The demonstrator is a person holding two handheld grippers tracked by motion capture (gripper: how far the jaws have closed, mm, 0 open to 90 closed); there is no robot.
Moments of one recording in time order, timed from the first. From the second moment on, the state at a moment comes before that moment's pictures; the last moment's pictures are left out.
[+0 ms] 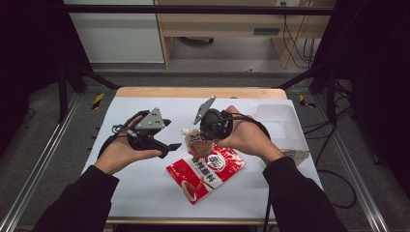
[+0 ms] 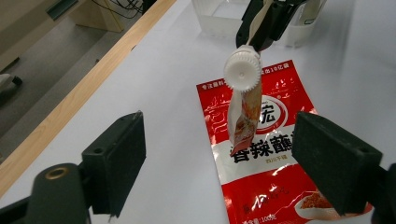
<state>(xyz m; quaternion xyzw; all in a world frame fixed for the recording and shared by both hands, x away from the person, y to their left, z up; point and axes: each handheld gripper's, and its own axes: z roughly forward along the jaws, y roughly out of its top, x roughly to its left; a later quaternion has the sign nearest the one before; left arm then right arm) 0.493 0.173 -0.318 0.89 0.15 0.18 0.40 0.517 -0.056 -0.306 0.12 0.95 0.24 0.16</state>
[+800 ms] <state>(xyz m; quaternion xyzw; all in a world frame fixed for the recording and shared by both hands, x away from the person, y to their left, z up) 0.494 0.196 -0.358 0.87 0.20 0.20 0.40 0.517 -0.089 -0.286 0.13 0.94 0.27 0.17</state>
